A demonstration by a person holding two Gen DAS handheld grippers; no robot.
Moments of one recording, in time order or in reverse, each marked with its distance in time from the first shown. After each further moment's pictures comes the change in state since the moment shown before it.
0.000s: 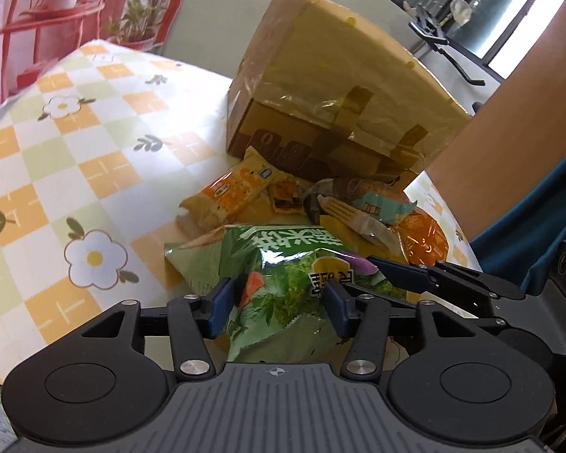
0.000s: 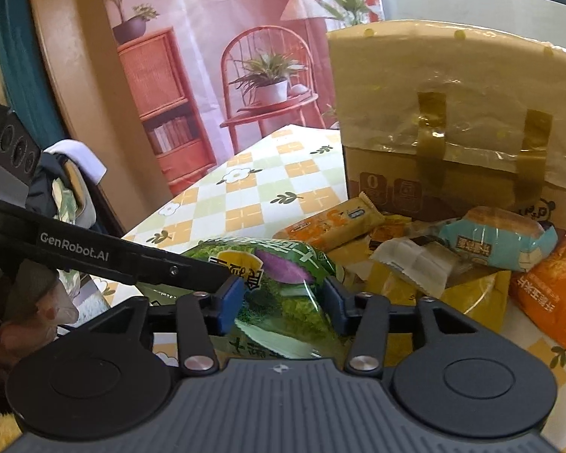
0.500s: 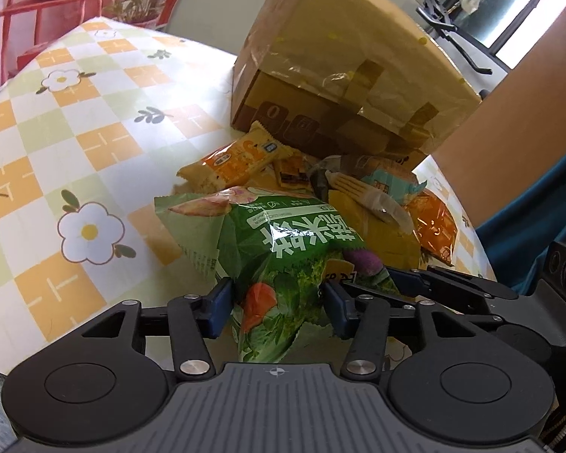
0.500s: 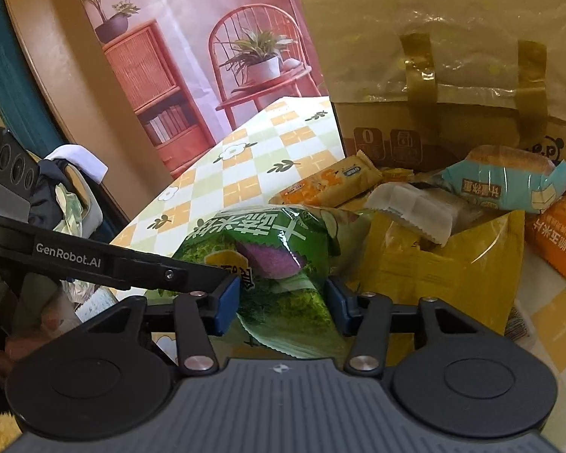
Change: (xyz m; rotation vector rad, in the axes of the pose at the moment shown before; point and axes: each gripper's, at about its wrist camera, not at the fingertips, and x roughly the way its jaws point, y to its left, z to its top) left arm 0.012 0.003 -0.011 0.002 0.043 0.005; right arm 0.011 -0.017 -0.016 0.115 0.062 0.045
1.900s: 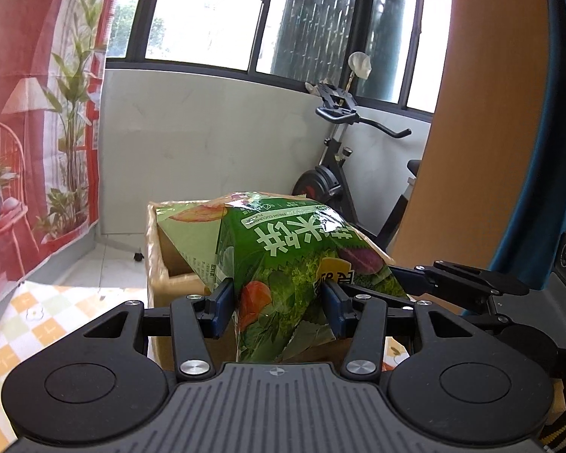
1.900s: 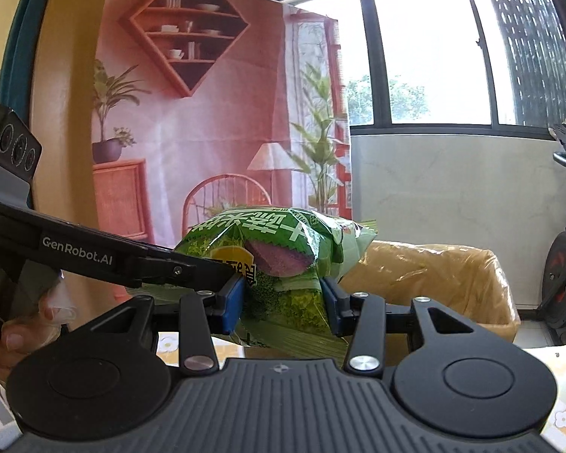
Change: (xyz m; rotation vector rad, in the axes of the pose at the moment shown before) left arm -0.025 -0.130 0.152 0.403 -0.392 -0.040; right arm -0.086 -0.023 0.124 -0.234 -0.505 -0.149
